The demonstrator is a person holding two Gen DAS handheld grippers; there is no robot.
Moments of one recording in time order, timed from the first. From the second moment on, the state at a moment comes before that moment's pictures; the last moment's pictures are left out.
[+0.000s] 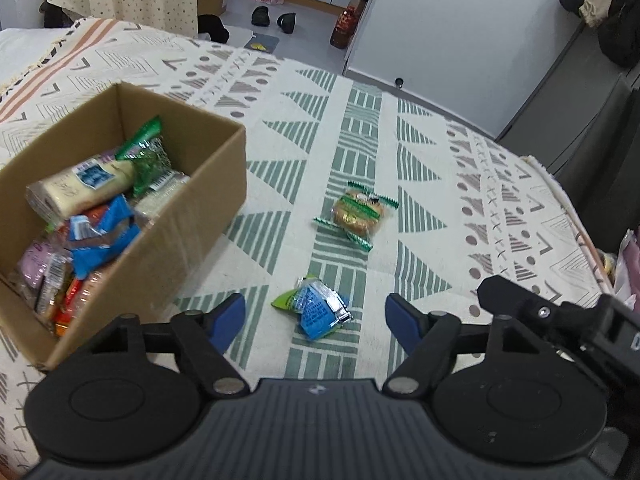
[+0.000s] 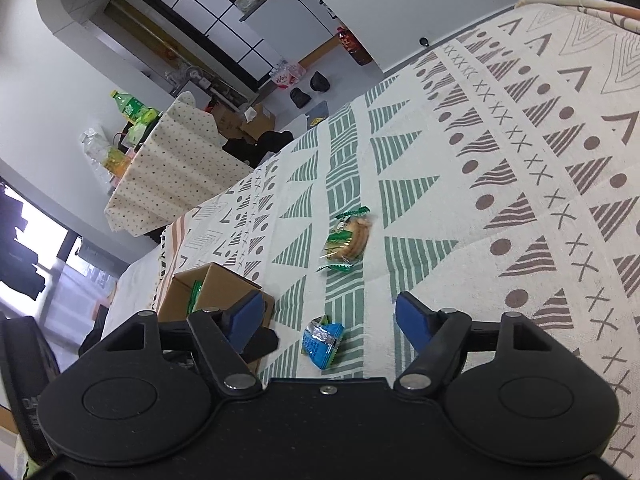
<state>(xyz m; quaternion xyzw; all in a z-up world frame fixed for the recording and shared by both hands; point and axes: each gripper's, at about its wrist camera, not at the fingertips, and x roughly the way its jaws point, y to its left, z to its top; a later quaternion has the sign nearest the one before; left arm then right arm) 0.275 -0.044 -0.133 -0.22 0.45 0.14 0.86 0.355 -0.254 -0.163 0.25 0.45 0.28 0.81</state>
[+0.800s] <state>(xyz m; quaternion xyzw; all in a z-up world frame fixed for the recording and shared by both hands) 0.314 -0.042 -0.197 -0.19 0.49 0.12 0.84 0.384 -0.237 -0.198 0.27 0.47 0.27 0.80</state>
